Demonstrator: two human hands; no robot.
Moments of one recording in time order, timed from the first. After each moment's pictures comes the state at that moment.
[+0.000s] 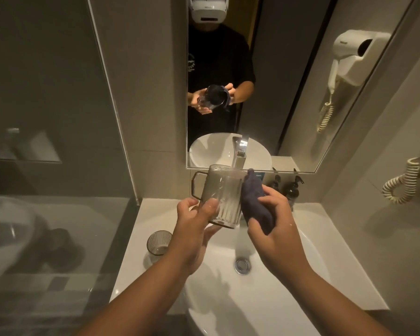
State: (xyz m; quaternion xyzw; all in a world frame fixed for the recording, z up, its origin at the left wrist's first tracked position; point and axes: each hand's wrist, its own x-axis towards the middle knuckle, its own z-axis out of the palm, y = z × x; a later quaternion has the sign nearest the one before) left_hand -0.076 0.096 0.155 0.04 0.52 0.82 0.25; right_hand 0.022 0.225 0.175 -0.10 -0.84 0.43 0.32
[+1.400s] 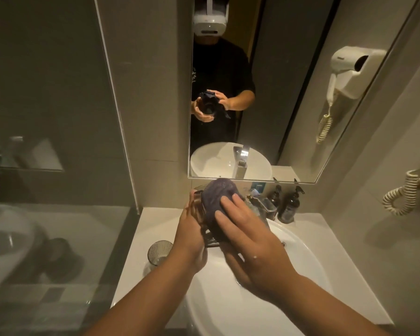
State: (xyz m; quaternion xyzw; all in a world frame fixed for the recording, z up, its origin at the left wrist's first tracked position) left_hand -0.087 0.098 0.174 0.04 0.51 0.82 0.26; right_hand 0.009 0.208 0.176 0.13 -0.93 0.10 0.32
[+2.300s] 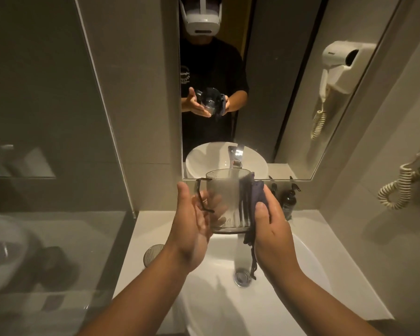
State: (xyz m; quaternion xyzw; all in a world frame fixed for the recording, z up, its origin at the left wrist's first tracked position) left_hand -0.082 0.105 0.202 0.05 0.48 0.83 0.28; right_hand 0.002 0.220 0.188 -0.19 -0.77 0.53 0.30
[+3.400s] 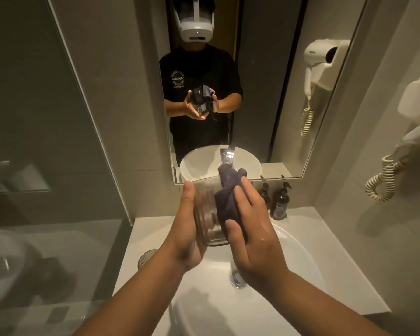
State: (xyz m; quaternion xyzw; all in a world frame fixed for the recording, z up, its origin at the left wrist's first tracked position) left_hand -0.070 0.126 0.204 0.13 0.49 0.78 0.36; right_hand 0.022 0.227 0.184 0.00 -0.85 0.32 0.42
